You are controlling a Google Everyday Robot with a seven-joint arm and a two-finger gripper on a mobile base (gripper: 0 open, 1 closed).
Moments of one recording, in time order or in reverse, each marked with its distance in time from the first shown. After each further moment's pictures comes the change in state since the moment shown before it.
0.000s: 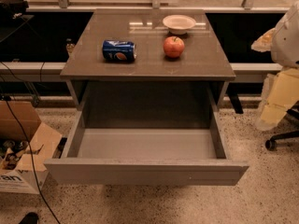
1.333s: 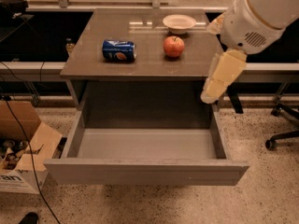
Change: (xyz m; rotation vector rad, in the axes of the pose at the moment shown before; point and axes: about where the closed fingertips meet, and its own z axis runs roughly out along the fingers) arm -0.092 -0.041 0.026 0.043 -0.225 -0.060
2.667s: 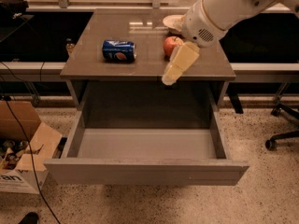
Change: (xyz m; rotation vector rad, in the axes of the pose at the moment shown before) arm -0.064 -0.056 0.079 -0.035 -0.205 0.020
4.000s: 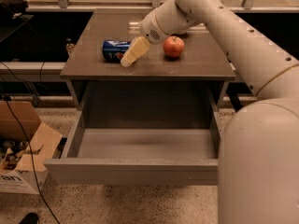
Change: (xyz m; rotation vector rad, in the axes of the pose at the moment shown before) arm -0.058 -0.109 0.159 -0.022 -0.227 0.091
